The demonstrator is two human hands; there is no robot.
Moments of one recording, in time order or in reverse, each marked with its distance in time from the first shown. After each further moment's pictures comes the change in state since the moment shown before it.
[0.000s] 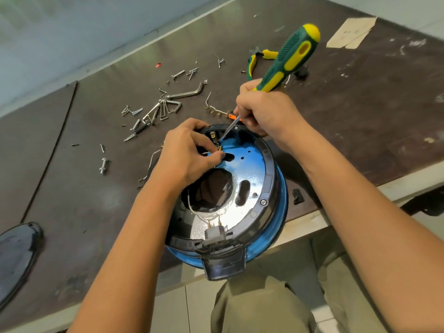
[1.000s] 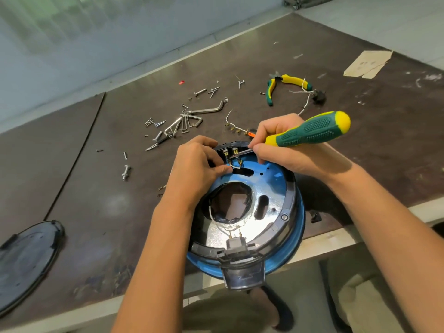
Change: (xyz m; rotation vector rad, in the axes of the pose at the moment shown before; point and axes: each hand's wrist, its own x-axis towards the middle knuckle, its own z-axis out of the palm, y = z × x) left_hand -0.006 -0.014 -0.011 -0.014 0.049 -0.077; right_hand -0.022 0.003 -0.018 -0.365 -0.313 -0.264
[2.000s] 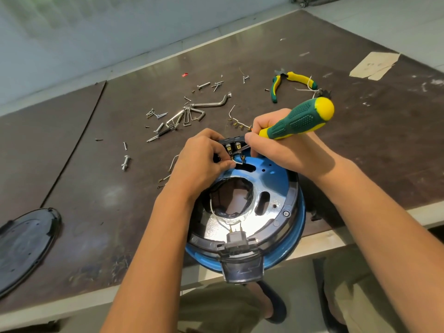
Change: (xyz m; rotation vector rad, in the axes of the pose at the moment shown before) left_hand 0.003 -0.002 0.000 0.022 -0.082 0.035; right_hand 0.012 -0.001 0.014 -0.209 0.074 -0.070
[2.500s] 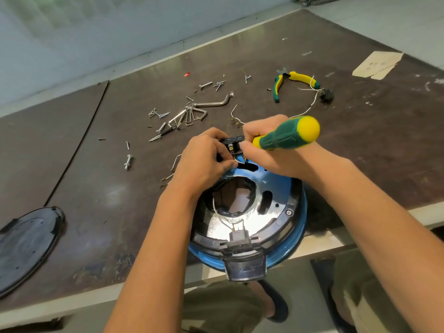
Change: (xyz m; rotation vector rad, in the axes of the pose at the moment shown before) left_hand 0.000 0.001 -0.001 -0.008 0.005 0.041; right_hand 0.001 -0.014 0.006 -0.247 -0.107 -0.067
